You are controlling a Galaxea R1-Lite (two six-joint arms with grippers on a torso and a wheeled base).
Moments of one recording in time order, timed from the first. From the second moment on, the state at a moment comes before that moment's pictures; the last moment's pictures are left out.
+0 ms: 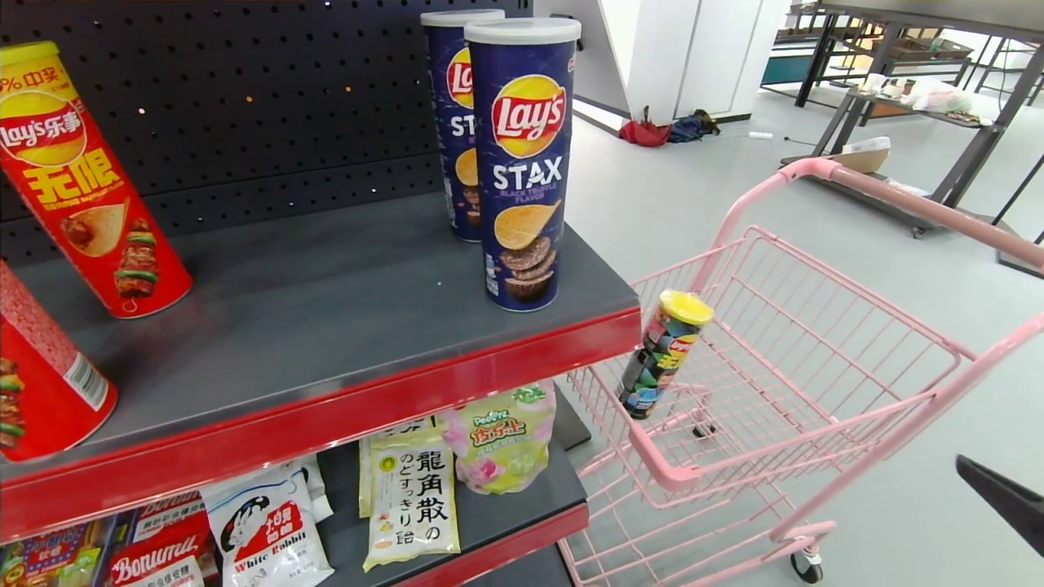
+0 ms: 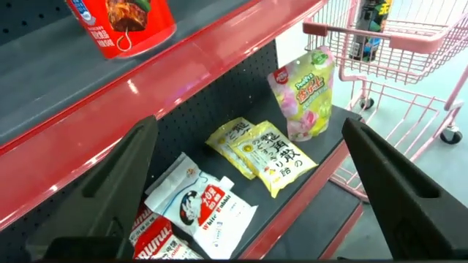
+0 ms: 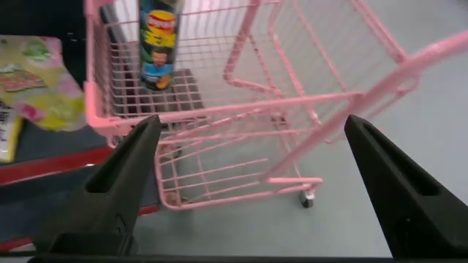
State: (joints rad) left arm -0.41 0.00 -0.30 0.30 0.05 0.26; right arm 0.03 0.78 -0.31 -0.20 0.02 -0.11
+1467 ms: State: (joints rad) left arm -0.31 0.00 -0.20 0.33 0.06 0.25; right arm 0.19 2.08 -0.69 -1.15 0.15 0.09
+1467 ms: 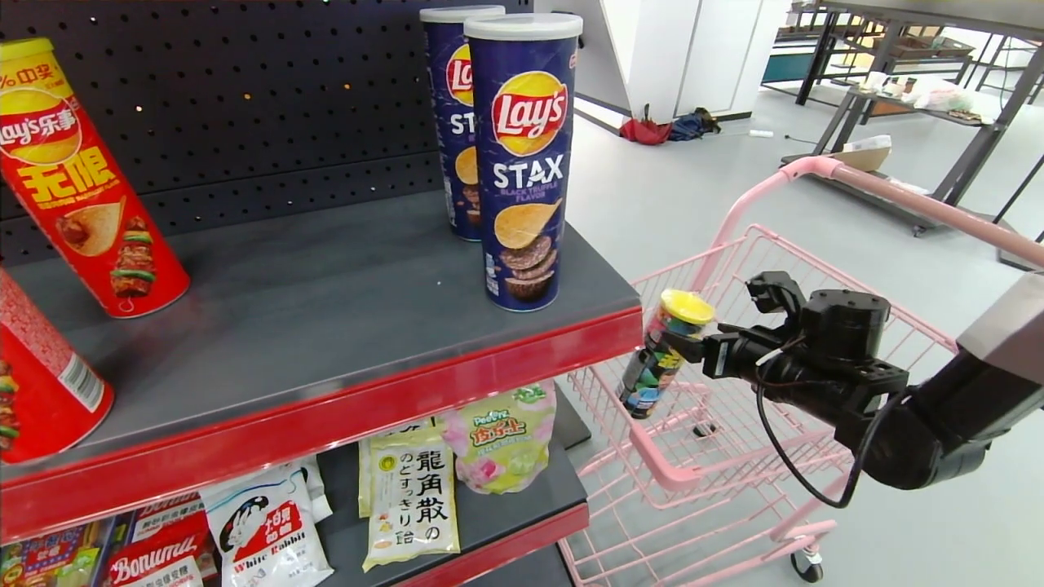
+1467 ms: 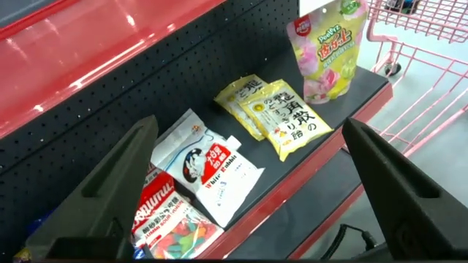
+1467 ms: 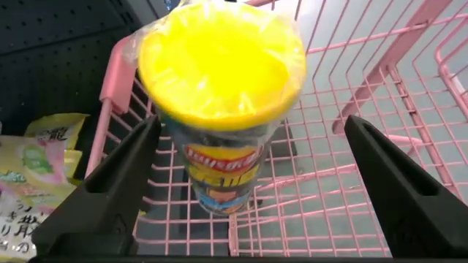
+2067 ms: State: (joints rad) left arm -0.31 0.00 -0.20 0.33 0.06 0.25; right arm 0.22 2.17 -0.77 -1.15 0.15 0.14
